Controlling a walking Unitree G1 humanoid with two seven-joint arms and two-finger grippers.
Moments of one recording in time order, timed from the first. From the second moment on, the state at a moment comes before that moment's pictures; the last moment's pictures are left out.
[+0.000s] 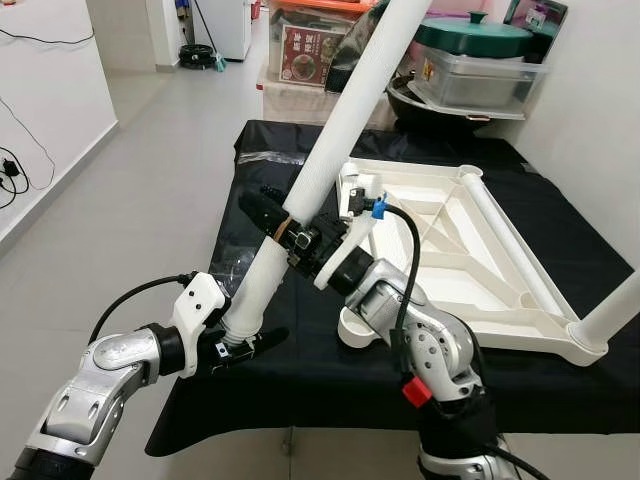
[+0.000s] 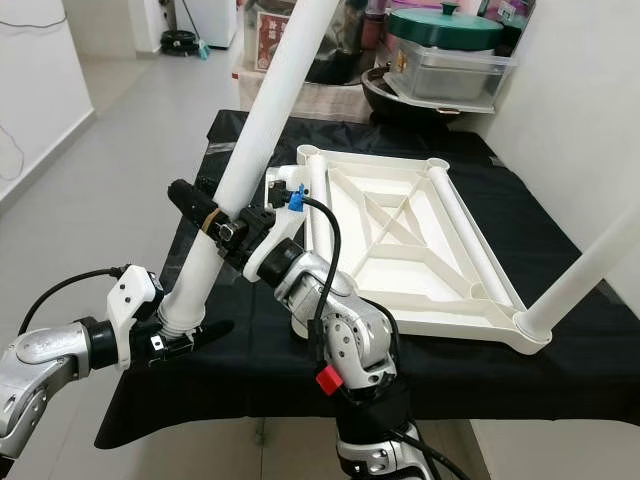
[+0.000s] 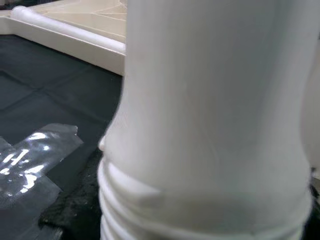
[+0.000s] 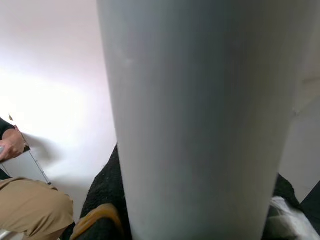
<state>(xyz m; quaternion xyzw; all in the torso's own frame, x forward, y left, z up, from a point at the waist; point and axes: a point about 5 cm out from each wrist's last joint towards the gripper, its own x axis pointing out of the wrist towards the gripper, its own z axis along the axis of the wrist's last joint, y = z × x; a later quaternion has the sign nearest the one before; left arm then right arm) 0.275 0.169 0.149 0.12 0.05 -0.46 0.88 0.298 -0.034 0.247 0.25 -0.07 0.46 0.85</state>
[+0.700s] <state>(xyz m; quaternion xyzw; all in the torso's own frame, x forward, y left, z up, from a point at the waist) 0.260 0.157 0.158 0.07 -0.02 -0.39 0.92 0.358 -0.129 0.274 0.08 -0.15 0.28 0.94</state>
